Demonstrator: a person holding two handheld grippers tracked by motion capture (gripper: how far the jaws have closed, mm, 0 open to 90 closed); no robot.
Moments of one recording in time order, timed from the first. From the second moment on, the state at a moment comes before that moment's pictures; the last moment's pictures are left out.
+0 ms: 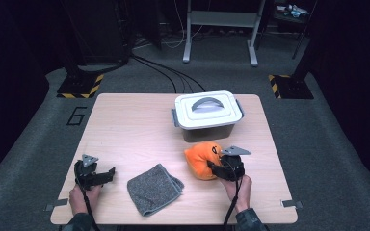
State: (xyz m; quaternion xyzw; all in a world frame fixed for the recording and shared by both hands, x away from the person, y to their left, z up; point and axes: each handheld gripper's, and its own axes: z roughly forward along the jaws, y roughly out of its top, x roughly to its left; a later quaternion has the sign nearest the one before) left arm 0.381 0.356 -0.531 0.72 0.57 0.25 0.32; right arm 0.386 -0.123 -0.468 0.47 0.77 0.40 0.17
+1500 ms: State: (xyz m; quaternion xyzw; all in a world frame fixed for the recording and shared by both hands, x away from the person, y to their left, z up) left arm 0.381 0.355 -0.531 0.72 0.57 0.25 0.32; right arm 0.367 -0.179 -0.443 0.51 0.72 0.41 0.23
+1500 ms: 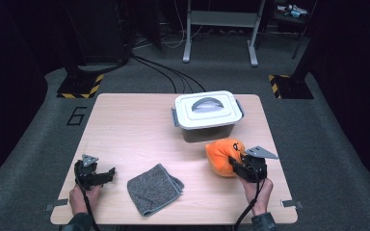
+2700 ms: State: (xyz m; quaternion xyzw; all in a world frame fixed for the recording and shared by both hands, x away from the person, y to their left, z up) left arm 0.381 0.355 -0.532 0.72 0.57 0.25 0.32; right arm 0.371 -0.234 -0.444 0.57 0.68 0.39 0.27
